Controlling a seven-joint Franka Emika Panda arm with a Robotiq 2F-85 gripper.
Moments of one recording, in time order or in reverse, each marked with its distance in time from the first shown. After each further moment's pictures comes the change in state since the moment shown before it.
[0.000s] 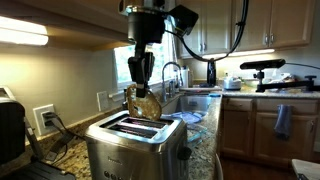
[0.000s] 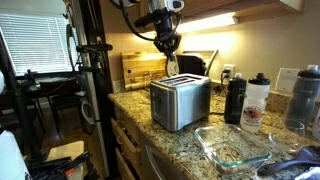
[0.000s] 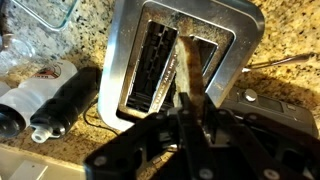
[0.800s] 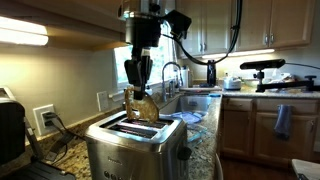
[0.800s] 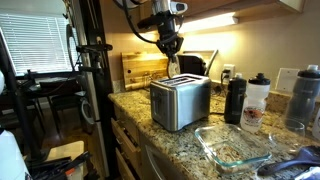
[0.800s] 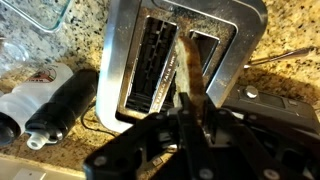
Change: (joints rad) arm -0.003 0.037 -0.011 0.026 0.028 0.000 0.000
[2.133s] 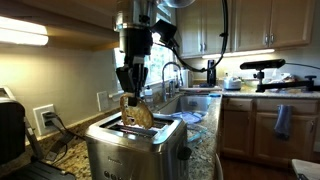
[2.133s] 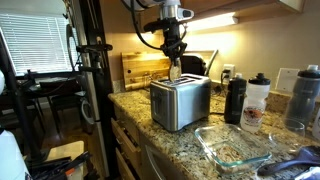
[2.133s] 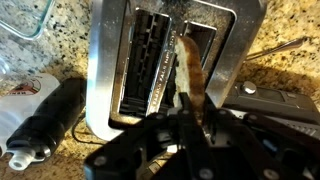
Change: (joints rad) arm -0.004 0.091 -0.016 0.075 0.067 -0.029 0.003
